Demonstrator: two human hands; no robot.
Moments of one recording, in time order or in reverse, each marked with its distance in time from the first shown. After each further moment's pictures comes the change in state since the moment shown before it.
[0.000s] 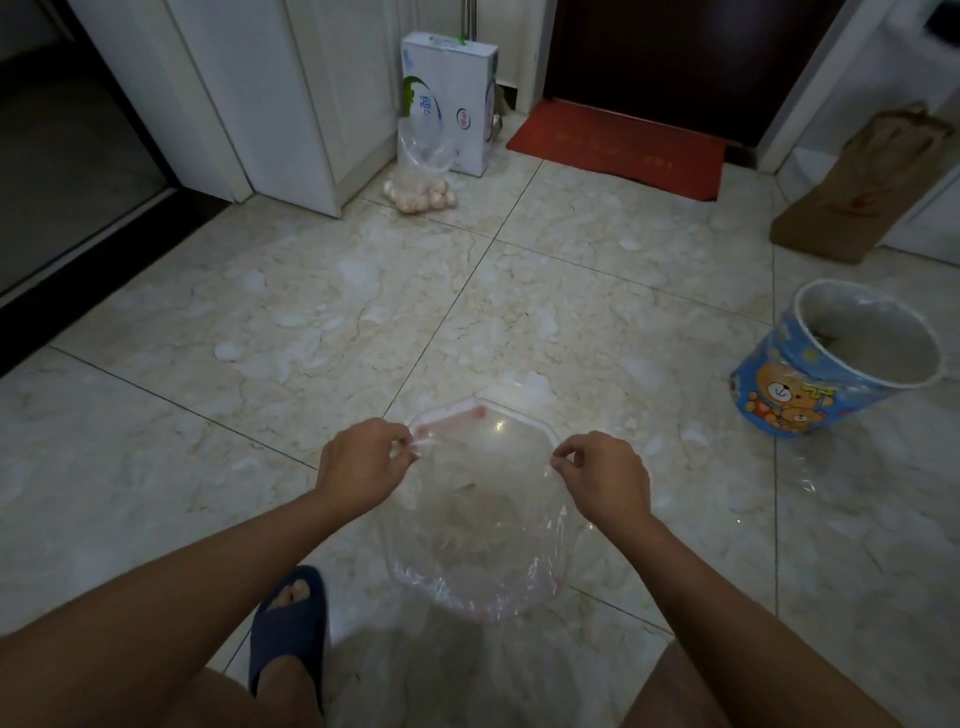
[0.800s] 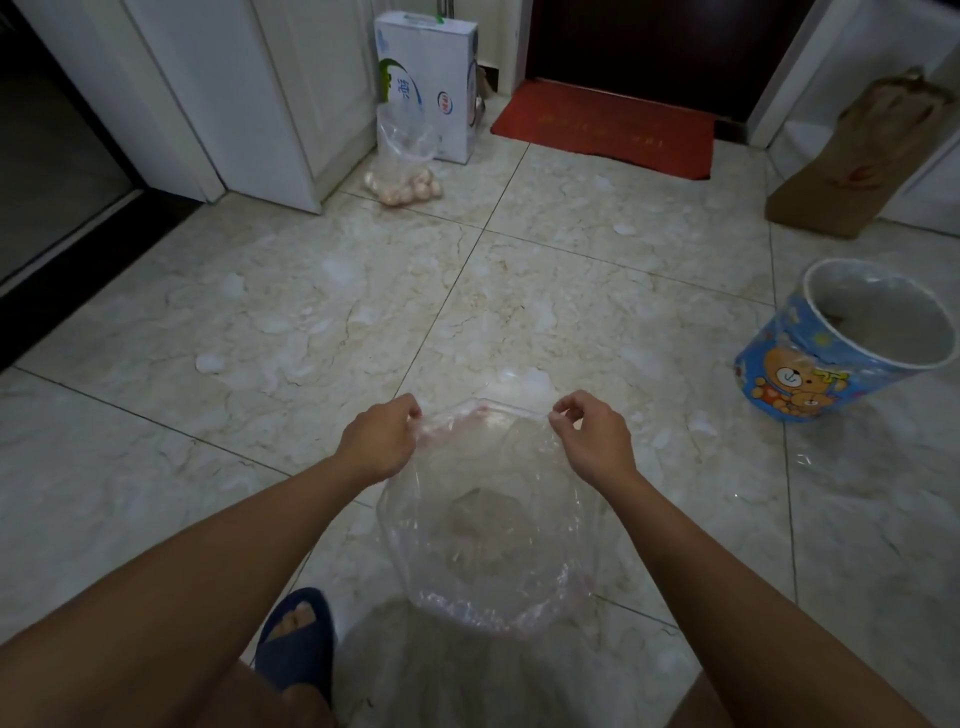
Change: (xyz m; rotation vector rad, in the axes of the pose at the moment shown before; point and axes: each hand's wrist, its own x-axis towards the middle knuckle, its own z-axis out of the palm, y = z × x) left_hand 0.070 -0.005 0.018 -0.060 -0.266 -0.101; right_hand 0.064 -0.007 0.034 0.312 0.028 0.077
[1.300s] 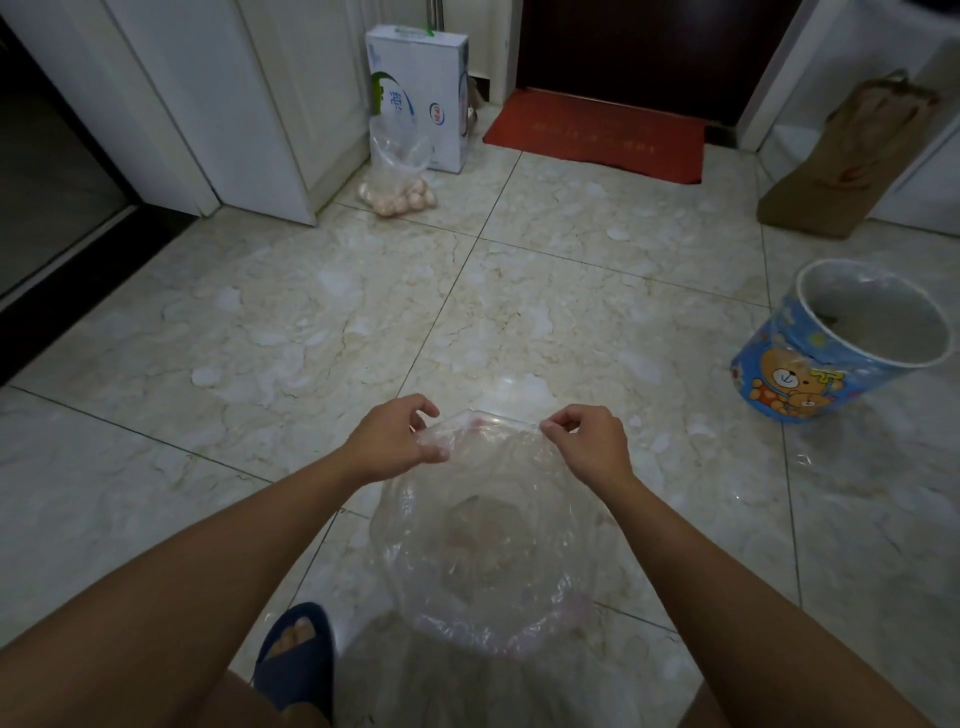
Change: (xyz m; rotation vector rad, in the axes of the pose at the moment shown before) left_hand 0.006 0.008 -0.011 -0.260 -0.151 0.093; right_hand 0.004 0.001 0.001 0.077 -0.002 0.055
